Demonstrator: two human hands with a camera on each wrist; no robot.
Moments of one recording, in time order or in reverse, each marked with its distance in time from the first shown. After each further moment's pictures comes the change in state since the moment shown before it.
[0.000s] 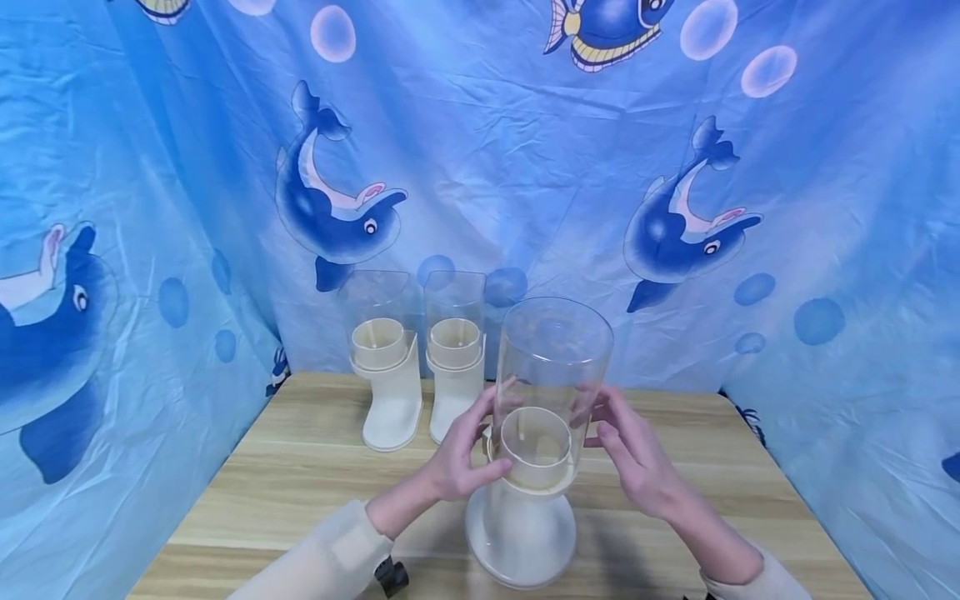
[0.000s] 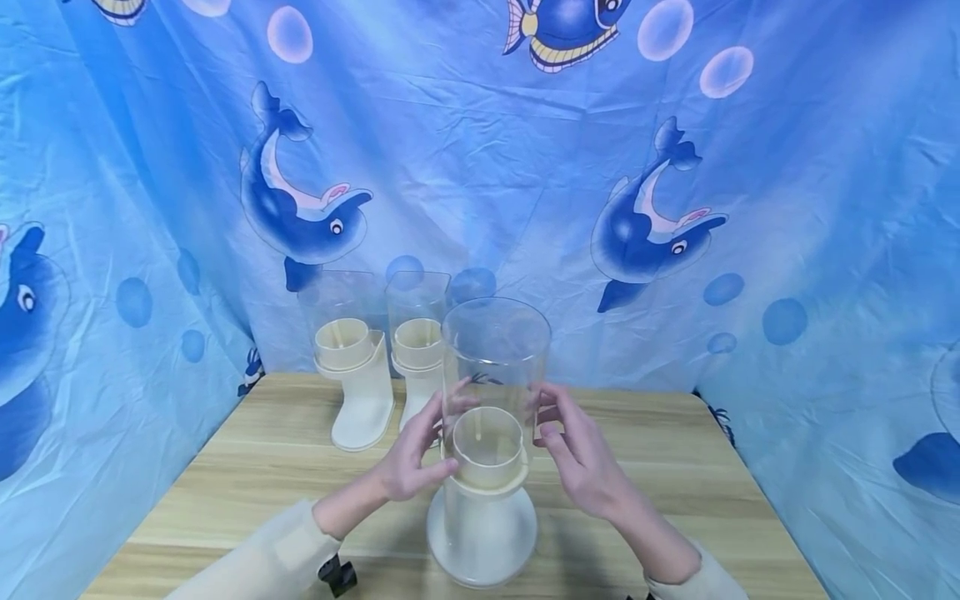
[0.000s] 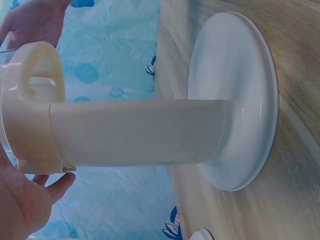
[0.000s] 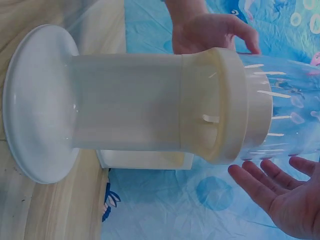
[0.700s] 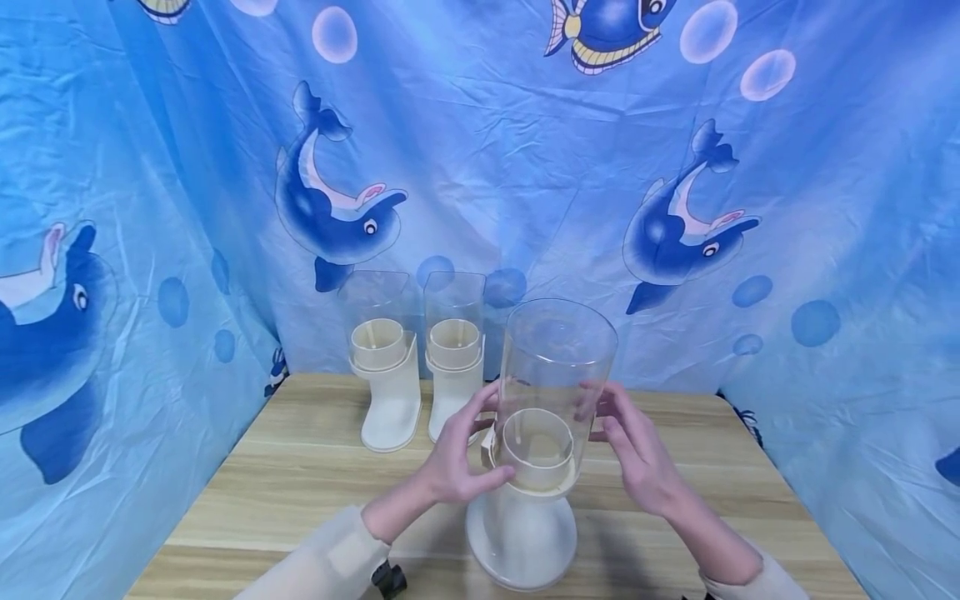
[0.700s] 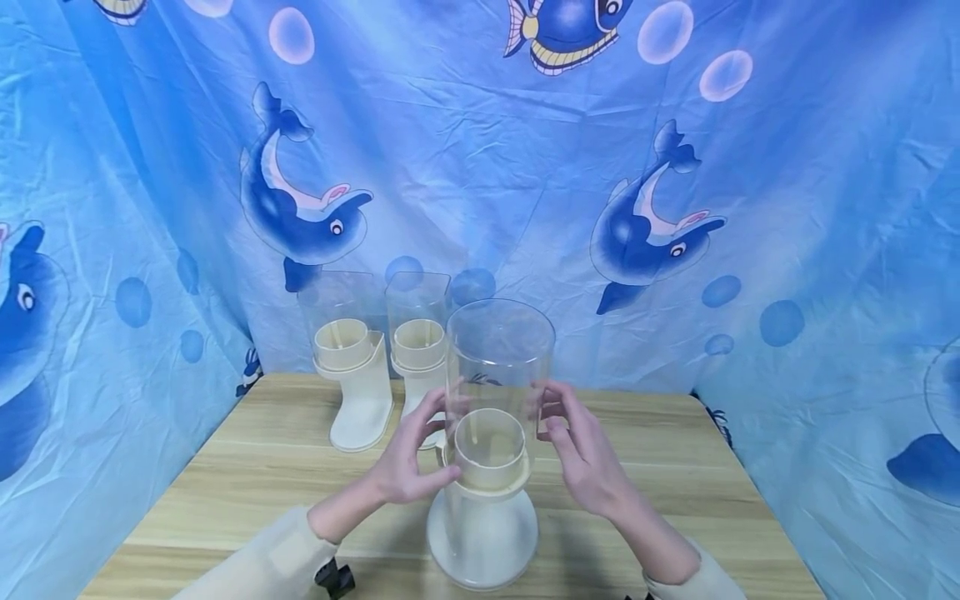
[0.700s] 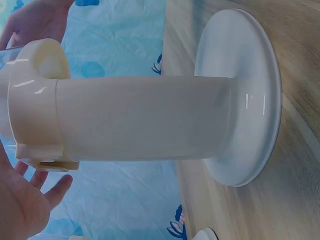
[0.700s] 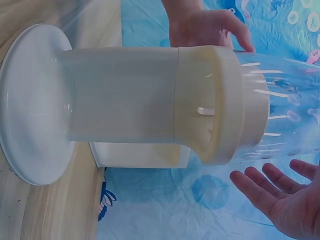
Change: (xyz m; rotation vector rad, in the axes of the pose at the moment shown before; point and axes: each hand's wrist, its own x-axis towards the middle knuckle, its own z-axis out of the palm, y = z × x) left_hand -0.004 0.006 -0.001 0.100 0.087 -0.013; right_hand 0.003 -0.005 0.001 -0.021 0.053 0.033
